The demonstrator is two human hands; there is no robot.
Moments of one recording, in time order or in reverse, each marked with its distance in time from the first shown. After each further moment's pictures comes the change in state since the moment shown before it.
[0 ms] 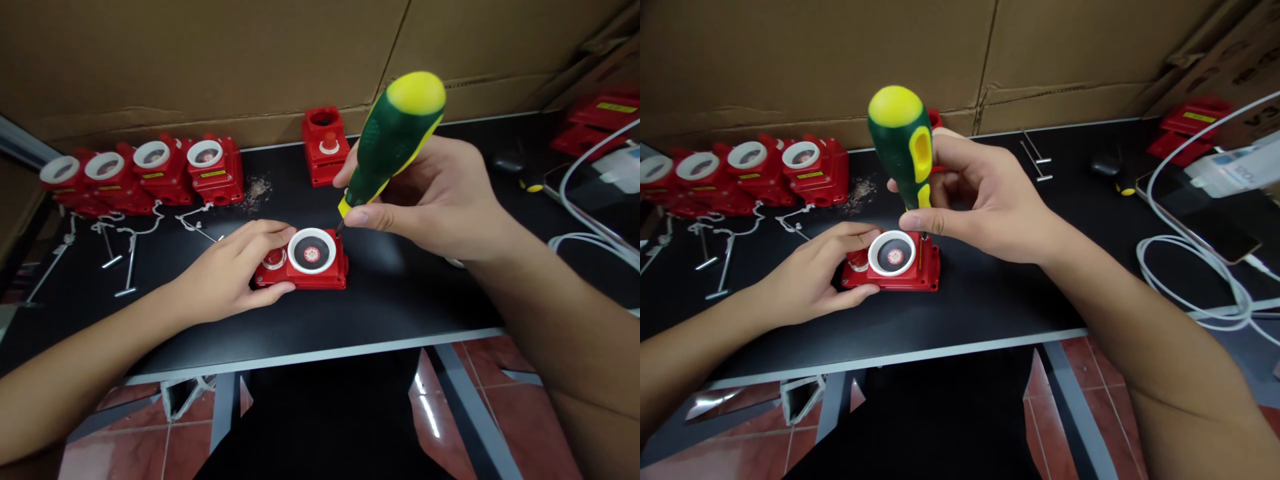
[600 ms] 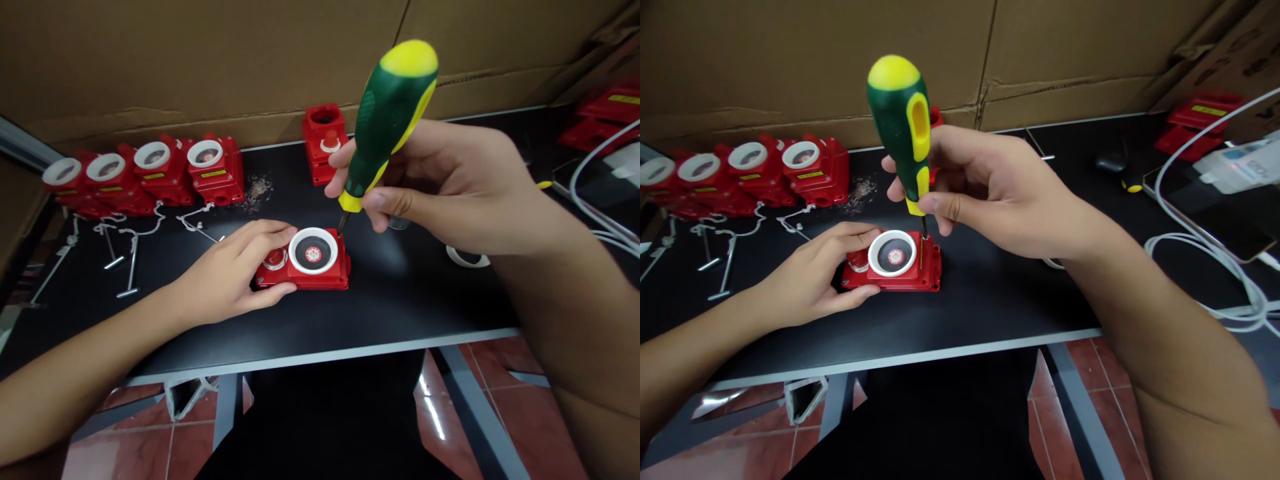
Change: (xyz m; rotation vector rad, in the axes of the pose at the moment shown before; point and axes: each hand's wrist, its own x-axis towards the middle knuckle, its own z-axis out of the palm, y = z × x) left_hand -0.001 0.000 0.000 0.023 -0.017 -0.005; right_hand -0.001 -0.014 -0.013 0.053 -0.159 0.048
